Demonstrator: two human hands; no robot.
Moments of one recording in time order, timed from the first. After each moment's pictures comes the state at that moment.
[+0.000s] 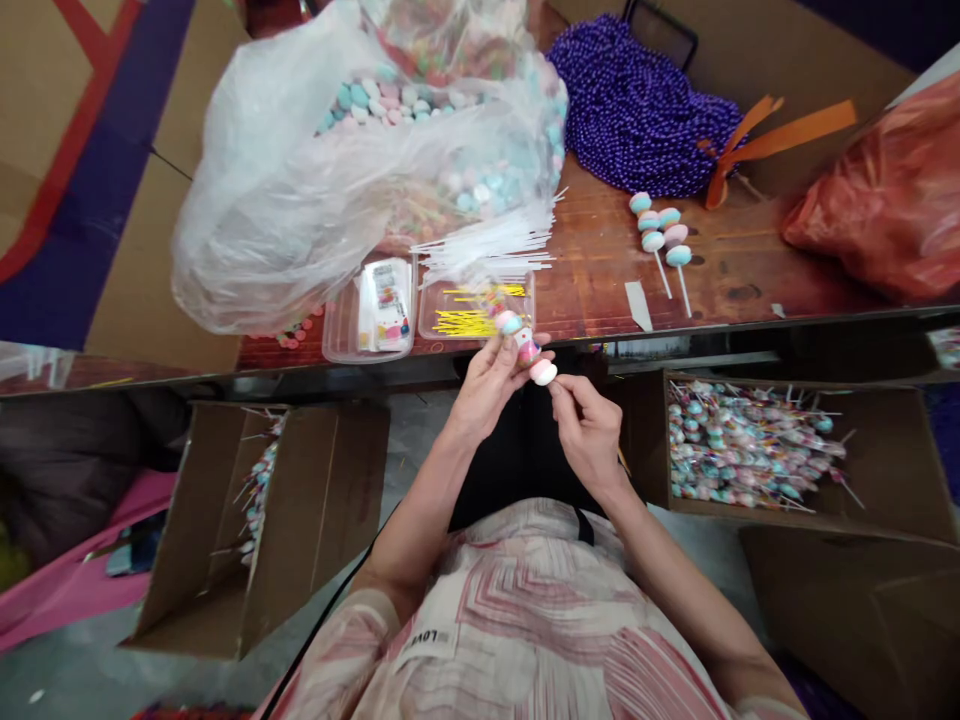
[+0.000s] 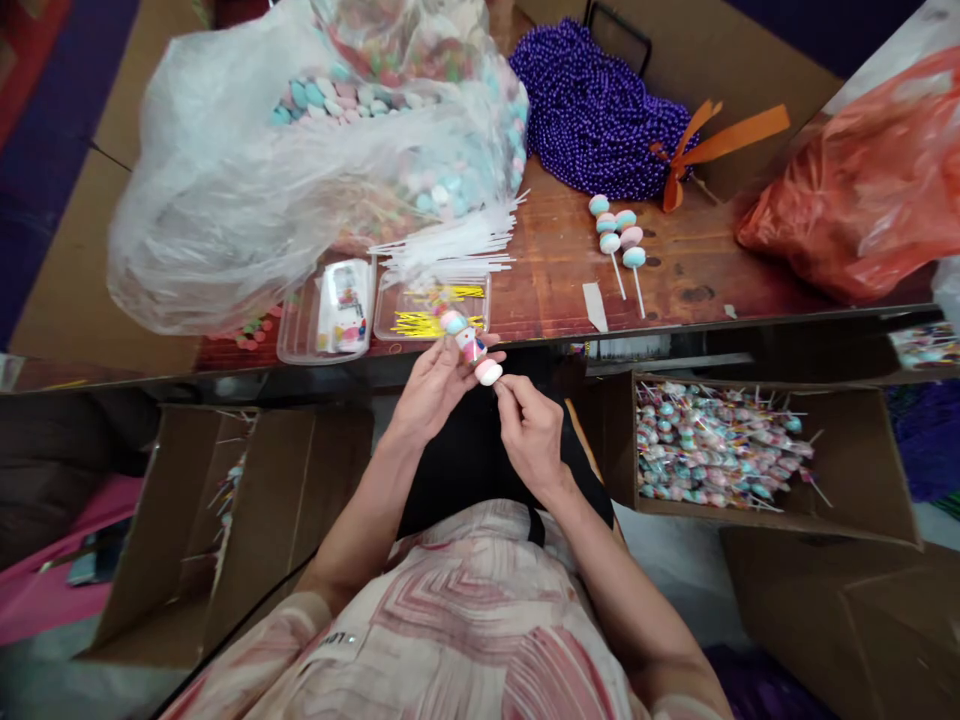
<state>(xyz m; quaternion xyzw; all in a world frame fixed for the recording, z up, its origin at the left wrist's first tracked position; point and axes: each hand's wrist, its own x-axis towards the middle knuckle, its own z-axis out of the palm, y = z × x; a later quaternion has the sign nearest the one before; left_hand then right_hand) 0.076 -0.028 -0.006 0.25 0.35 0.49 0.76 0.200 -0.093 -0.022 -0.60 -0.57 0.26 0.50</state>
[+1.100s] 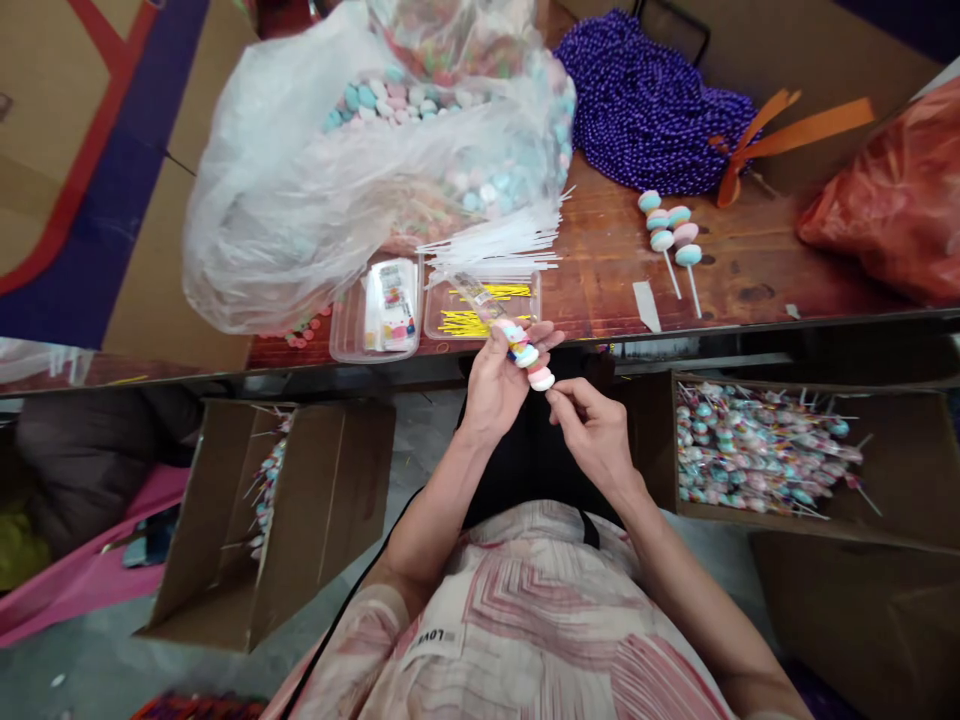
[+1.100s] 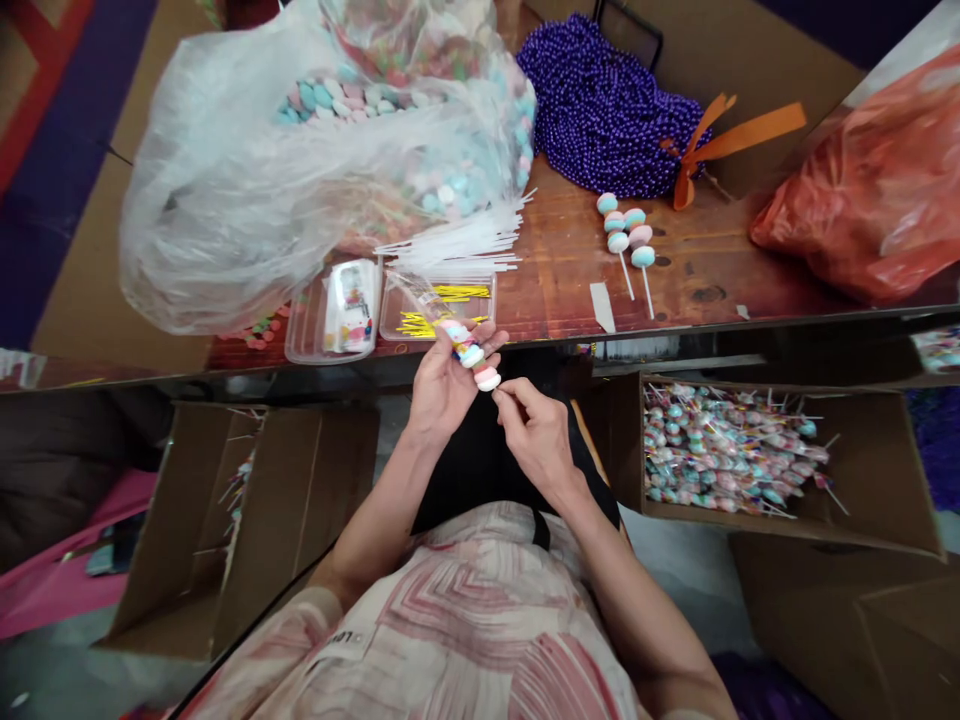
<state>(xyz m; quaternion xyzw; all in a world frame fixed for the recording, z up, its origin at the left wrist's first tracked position) 0.088 -0.024 -0.007 0.18 0.33 0.54 0.76 0.207 -0.094 -0.016 -0.59 -0.57 0.35 0.45</state>
